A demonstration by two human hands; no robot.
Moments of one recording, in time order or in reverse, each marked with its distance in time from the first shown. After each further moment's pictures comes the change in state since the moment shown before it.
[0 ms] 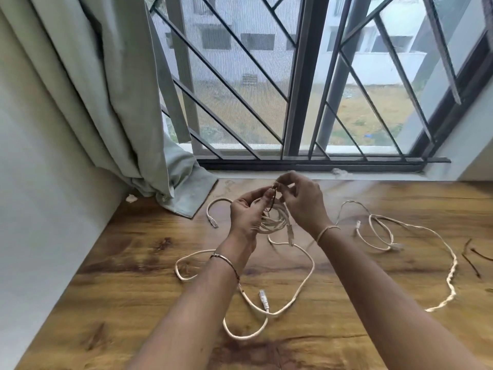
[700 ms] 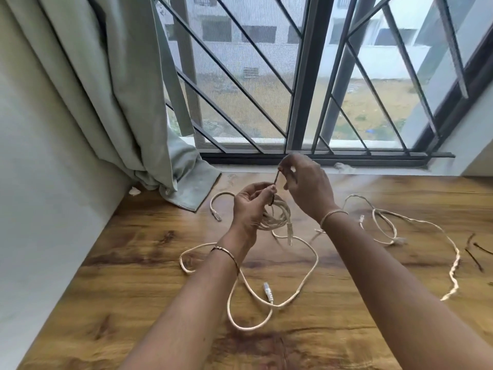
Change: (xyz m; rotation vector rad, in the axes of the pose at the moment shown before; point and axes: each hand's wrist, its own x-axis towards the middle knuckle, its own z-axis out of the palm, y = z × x) left_hand -0.001 0.003 -0.010 0.114 -0.006 -0.004; right_hand 0.012 -0.013 -0.006 -0.239 -0.001 -0.221
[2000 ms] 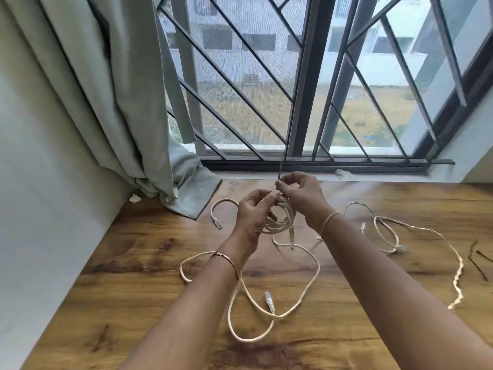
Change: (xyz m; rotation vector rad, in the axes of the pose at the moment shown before) left_hand 0.008 -0.003 0.000 0.088 -0.060 0.034; right_hand 0.004 0.002 0.019 0.616 -0.072 0.610
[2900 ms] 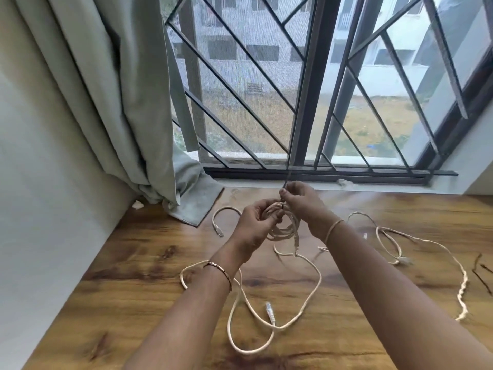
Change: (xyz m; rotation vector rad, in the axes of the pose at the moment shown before) left_hand 0.006 -0.002 -0.012 0.143 -0.231 0.086; right_hand 0.010 0.002 -0.003 0.036 -0.148 0.077
